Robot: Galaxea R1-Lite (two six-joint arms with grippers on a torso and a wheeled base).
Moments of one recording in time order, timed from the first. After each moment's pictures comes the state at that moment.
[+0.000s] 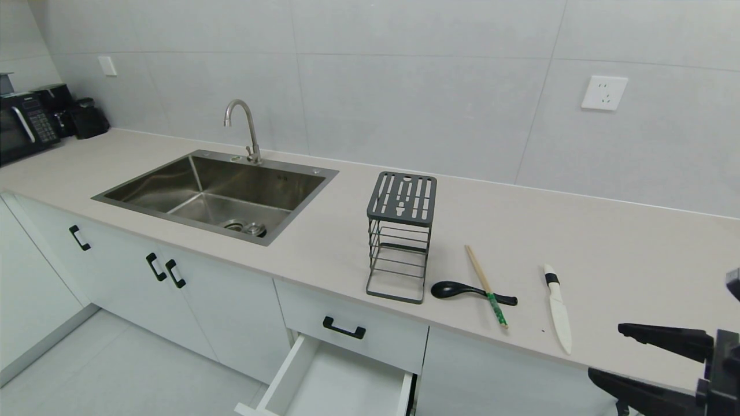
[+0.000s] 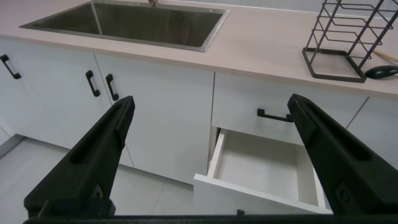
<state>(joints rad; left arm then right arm) 0.00 0.00 0.00 0.00 -0.06 0.00 0.30 1.05 -0.31 -0.24 0.37 0.04</state>
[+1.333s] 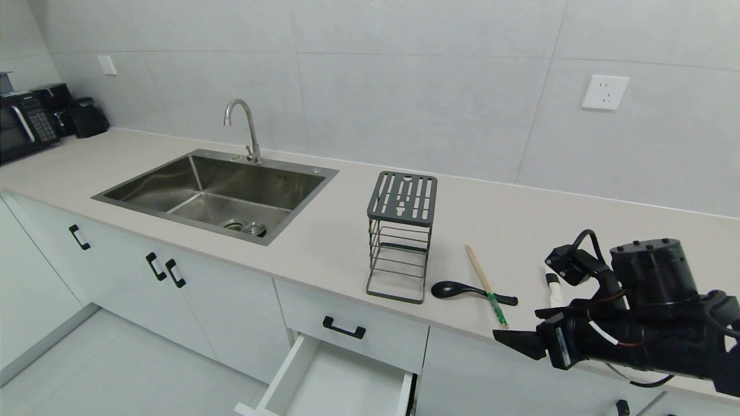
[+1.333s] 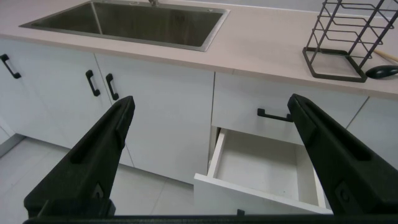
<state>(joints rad) 0.00 0.00 0.00 0.00 -0.06 0.00 0.38 1.68 -0.44 -0.47 0.20 0.06</state>
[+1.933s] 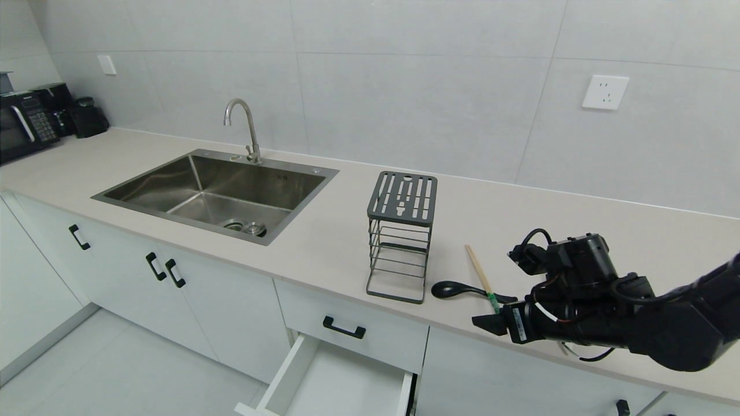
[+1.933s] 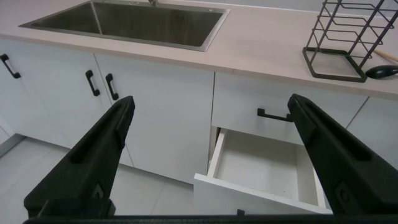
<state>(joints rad) 0.00 0.00 0.00 0.00 -0.06 0.00 0.38 1.93 -0.60 -0.47 0.10 0.15</state>
